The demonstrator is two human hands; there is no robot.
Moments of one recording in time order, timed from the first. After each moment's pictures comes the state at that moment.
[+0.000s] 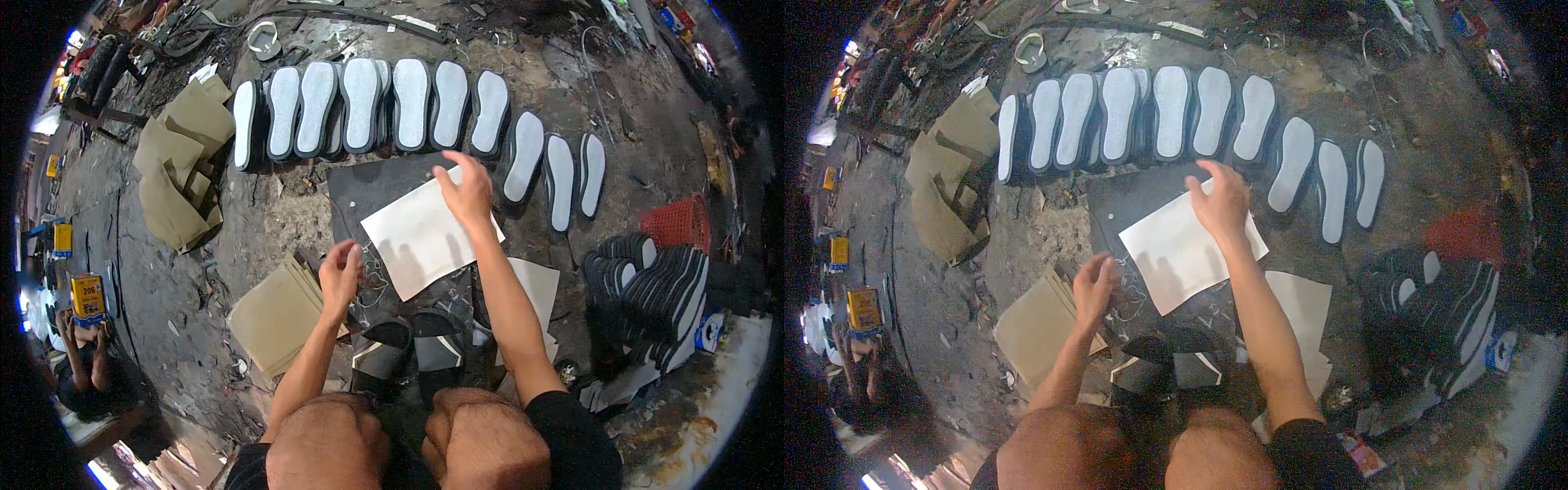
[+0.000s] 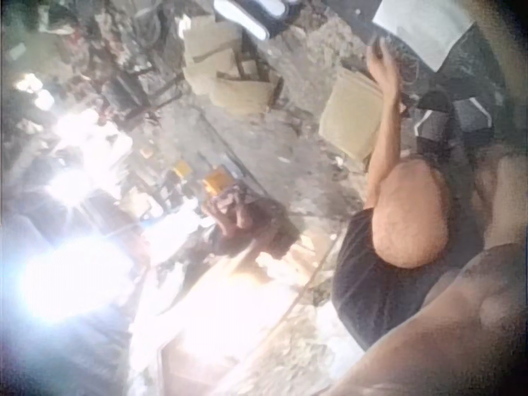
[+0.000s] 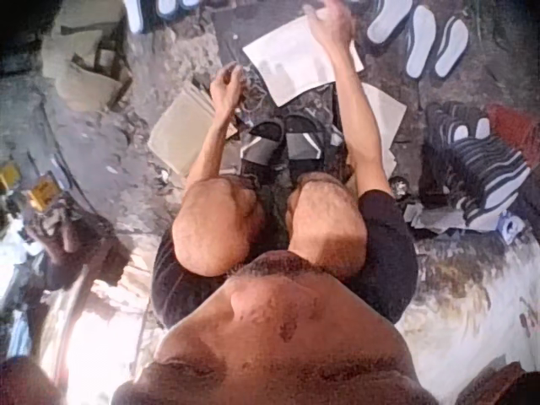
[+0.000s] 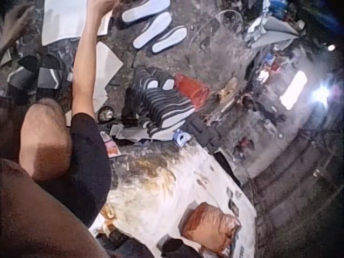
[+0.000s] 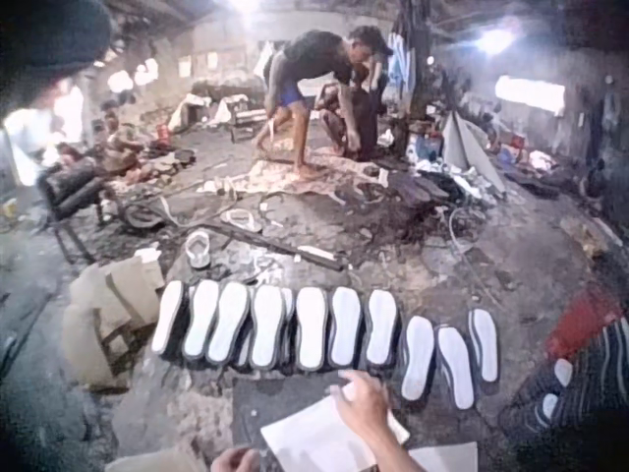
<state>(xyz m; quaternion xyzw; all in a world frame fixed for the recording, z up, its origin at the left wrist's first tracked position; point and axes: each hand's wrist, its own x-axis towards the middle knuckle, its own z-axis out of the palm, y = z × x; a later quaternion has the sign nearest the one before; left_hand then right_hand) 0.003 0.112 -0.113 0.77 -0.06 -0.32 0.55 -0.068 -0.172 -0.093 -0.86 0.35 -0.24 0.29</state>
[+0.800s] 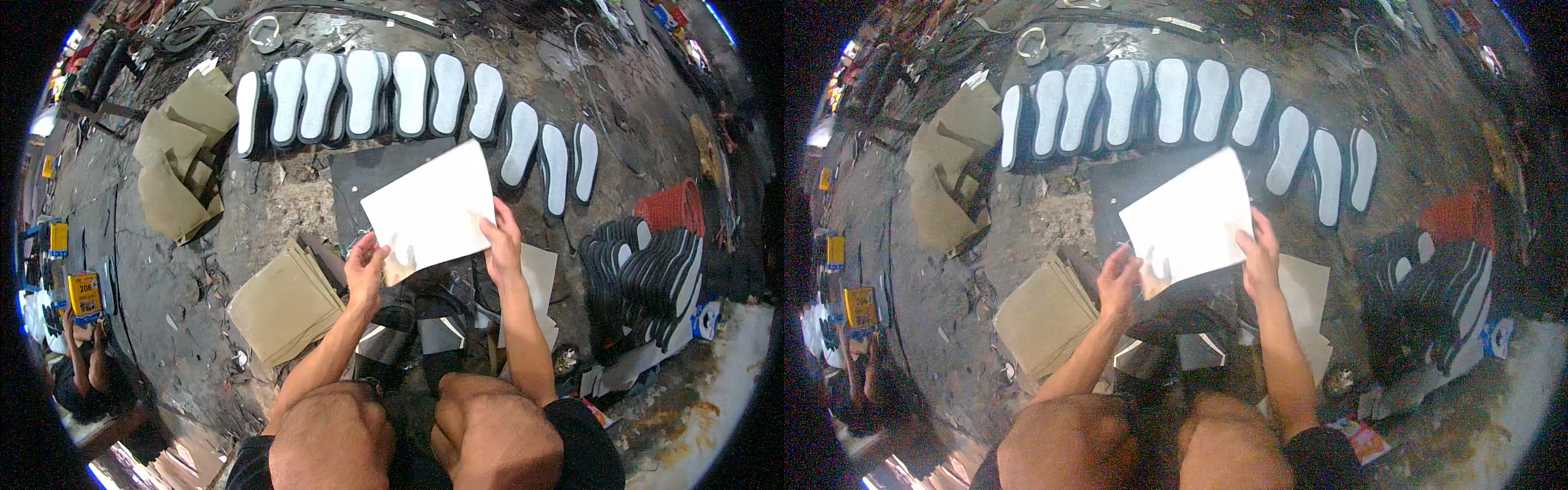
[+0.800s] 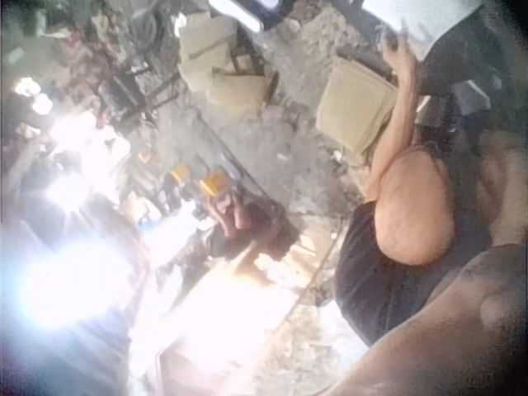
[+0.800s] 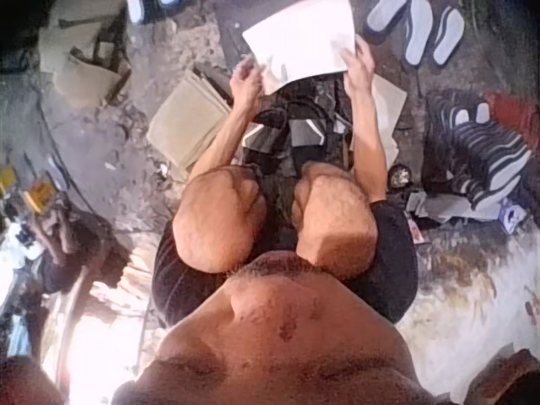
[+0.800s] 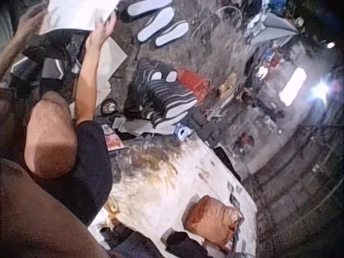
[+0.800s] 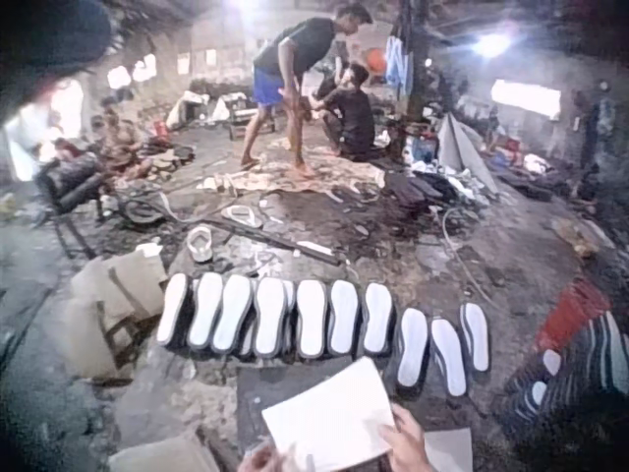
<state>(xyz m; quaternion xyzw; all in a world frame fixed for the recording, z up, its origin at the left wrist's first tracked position) -0.042 0.096 -0.116 0.64 0.09 -0.34 0.69 -0.177 -0.115 -0.080 -0.41 0.40 -0.29 0.77</state>
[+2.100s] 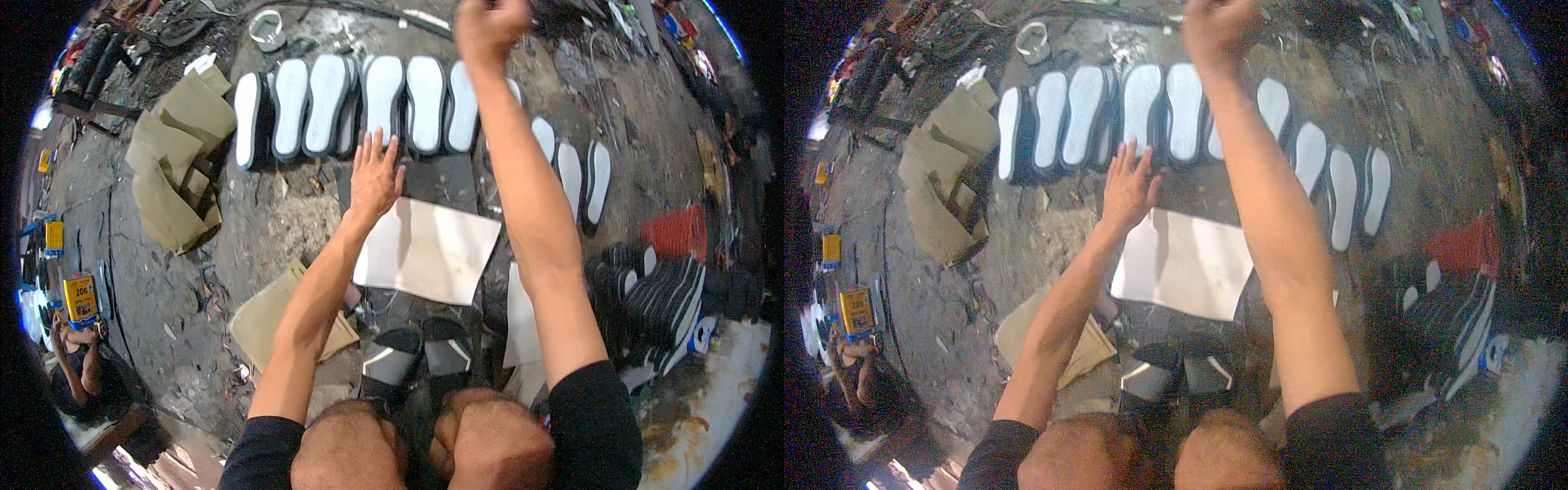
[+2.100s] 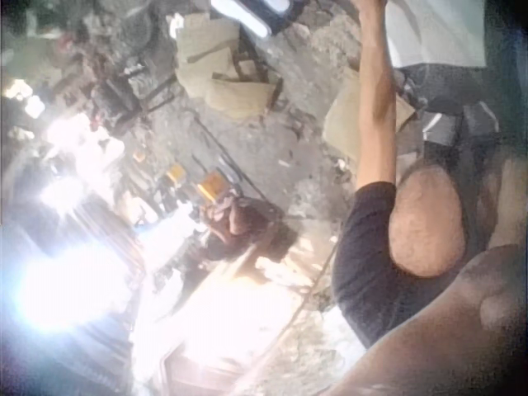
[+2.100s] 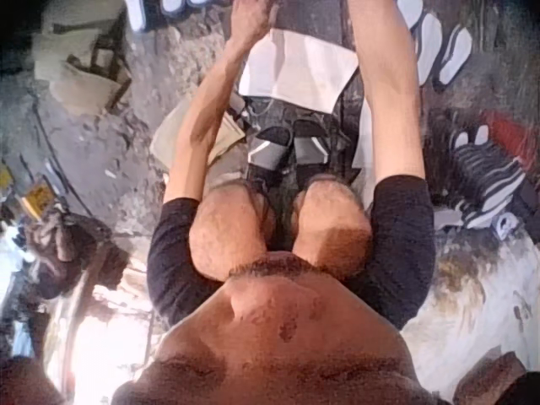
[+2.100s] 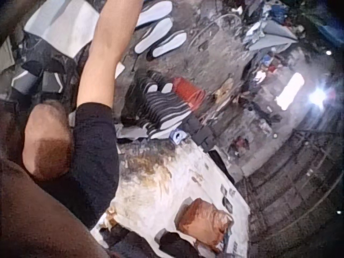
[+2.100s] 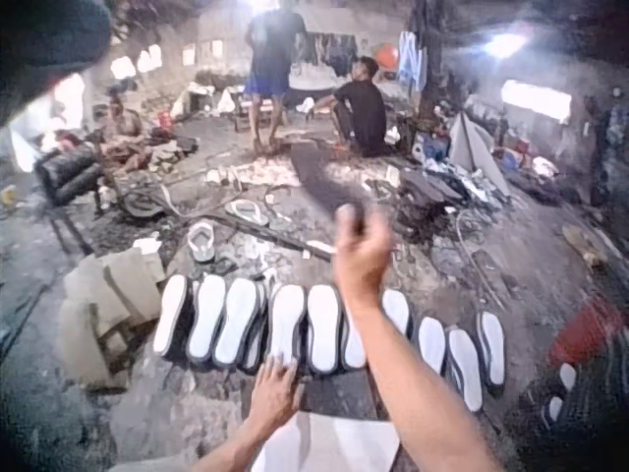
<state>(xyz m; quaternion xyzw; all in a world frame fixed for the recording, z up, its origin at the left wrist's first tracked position) 0.119 -0.040 -0.154 0.83 -0.50 0.07 0.23 0.138 -0.260 0.073 -0.68 0.16 -0.65 0.30</state>
